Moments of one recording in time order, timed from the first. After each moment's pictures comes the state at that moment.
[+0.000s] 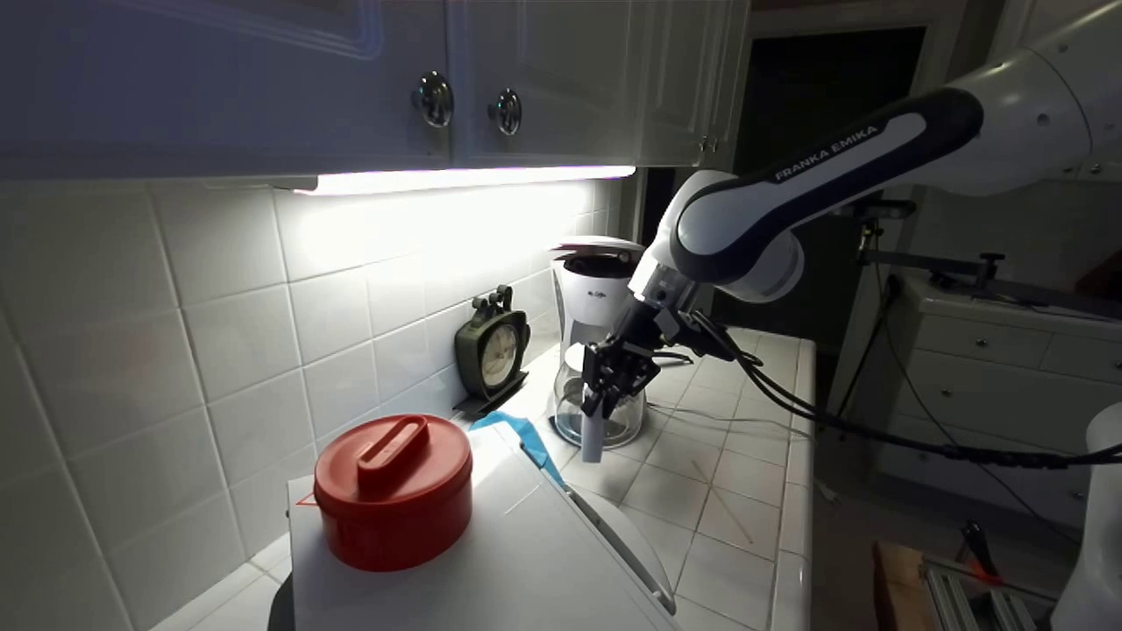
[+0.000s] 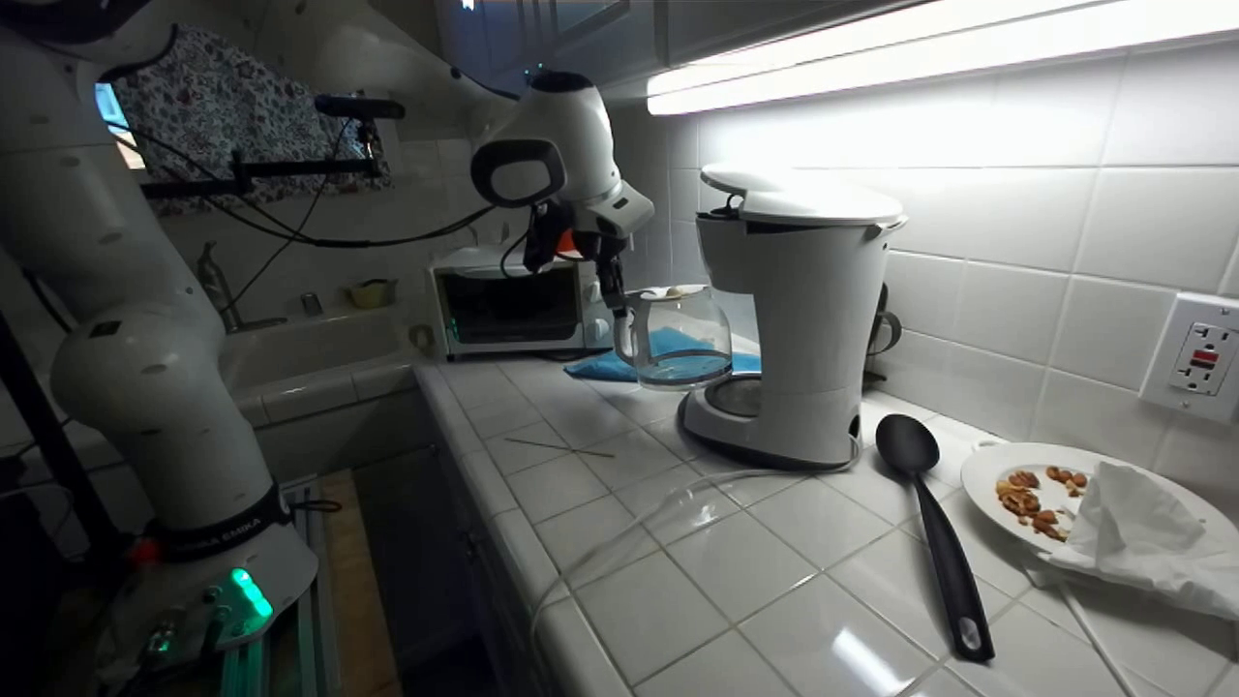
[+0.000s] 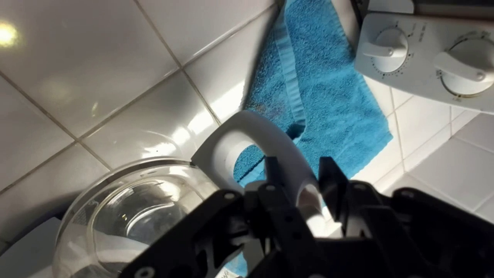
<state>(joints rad) -0.02 -0.10 -0.07 -2.31 0.47 2.49 0.15</state>
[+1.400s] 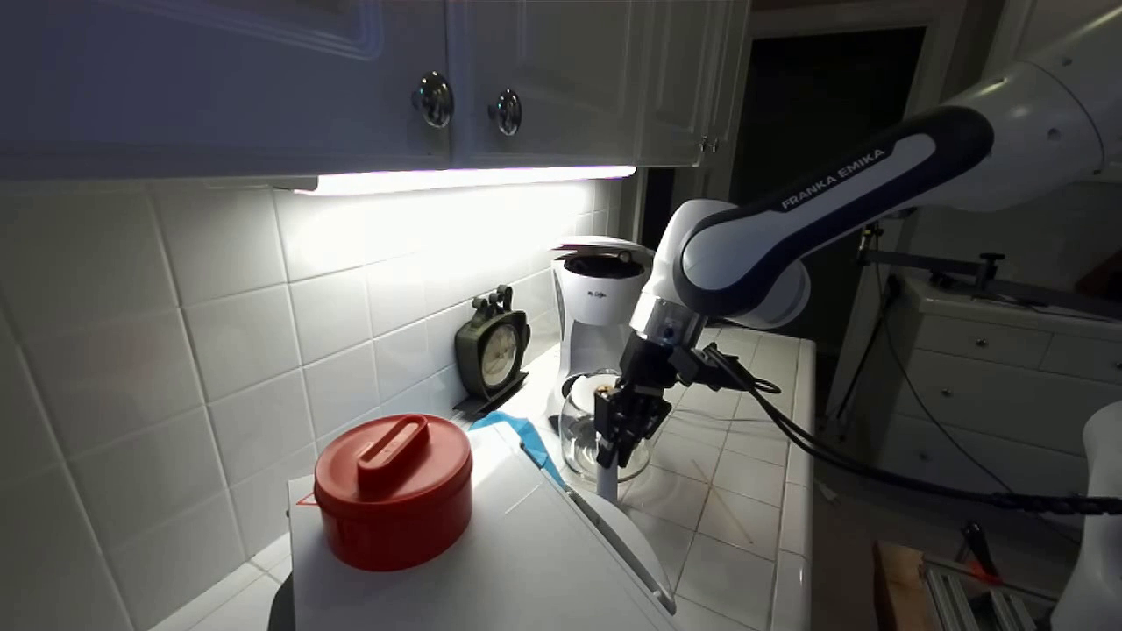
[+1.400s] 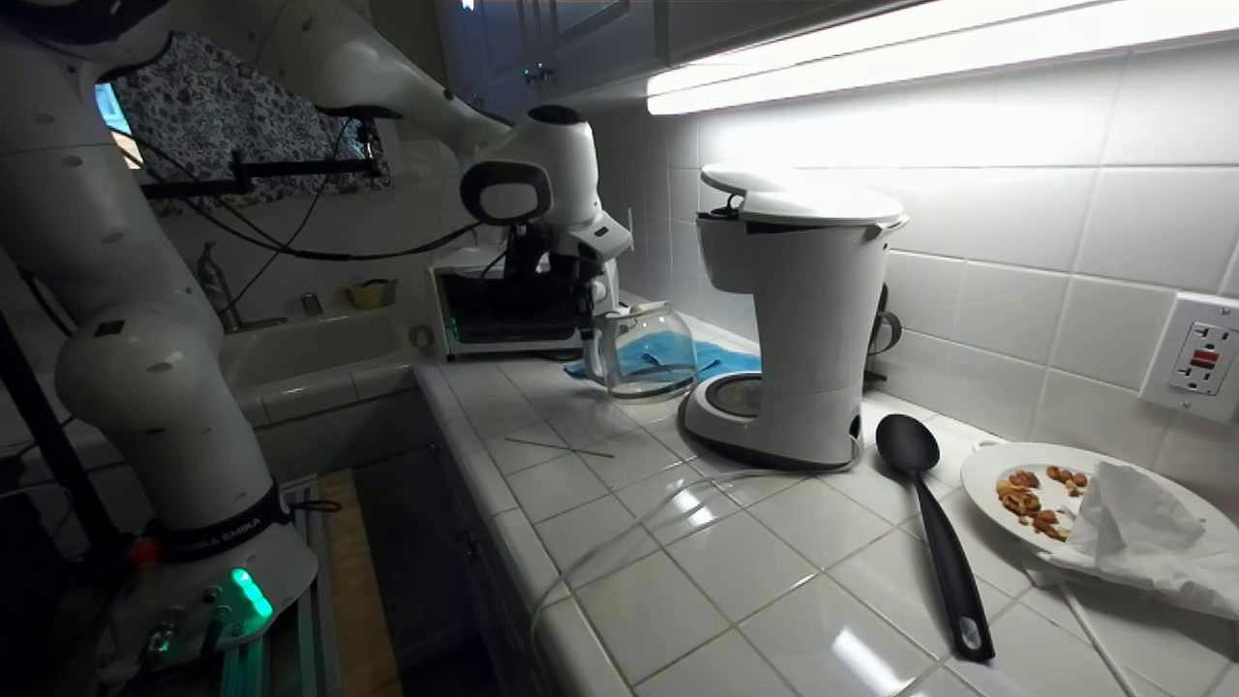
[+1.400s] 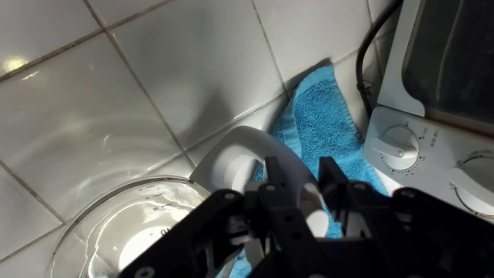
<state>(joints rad) 0.00 -0.10 -0.04 -2.37 0.47 2.43 0.12</state>
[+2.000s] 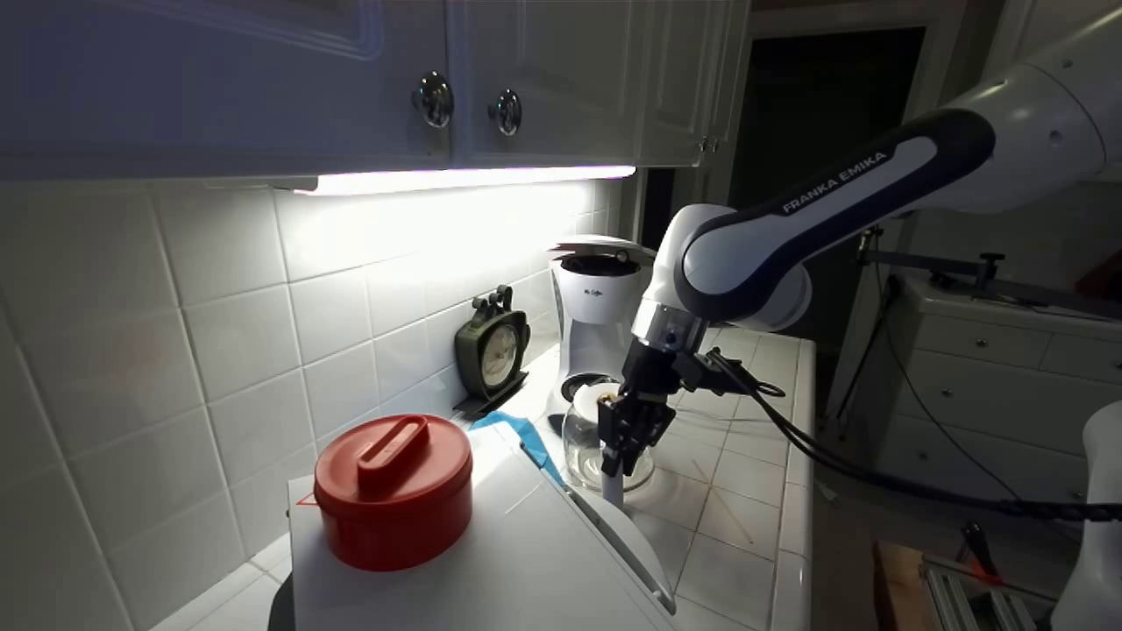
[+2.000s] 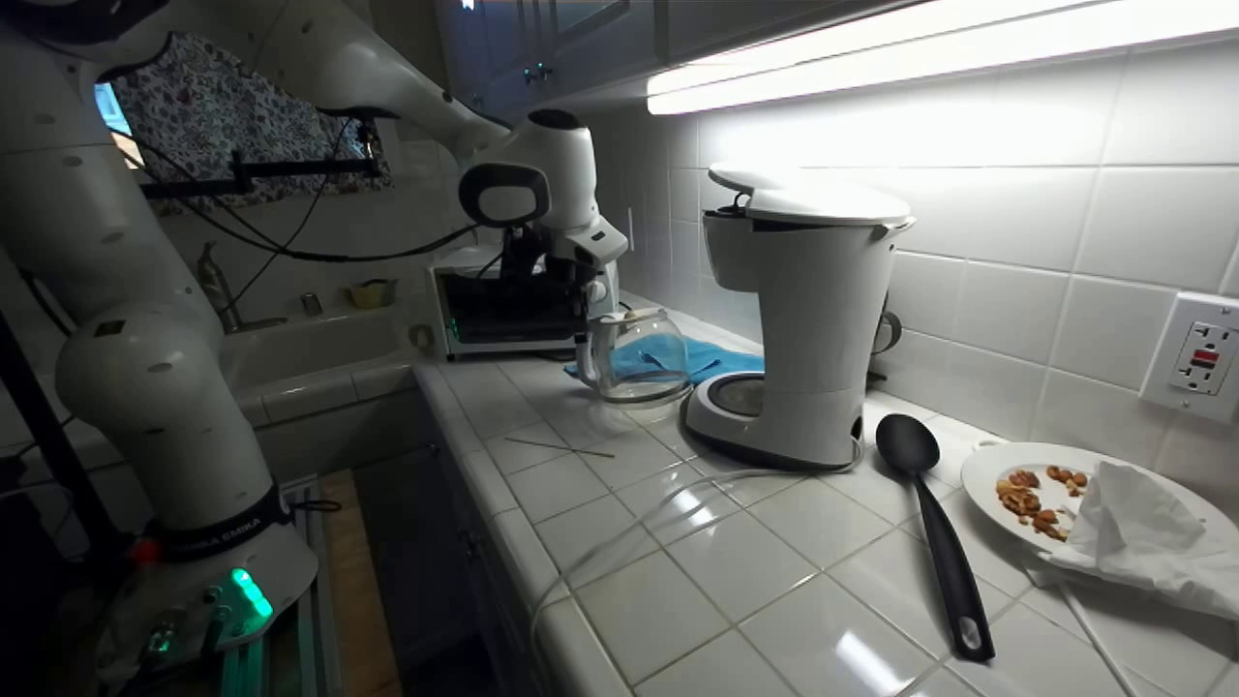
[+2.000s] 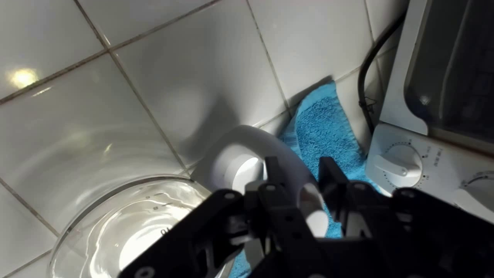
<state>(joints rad) 0.01 -0.10 -0.03 -2.38 0.47 2.41 0.12</state>
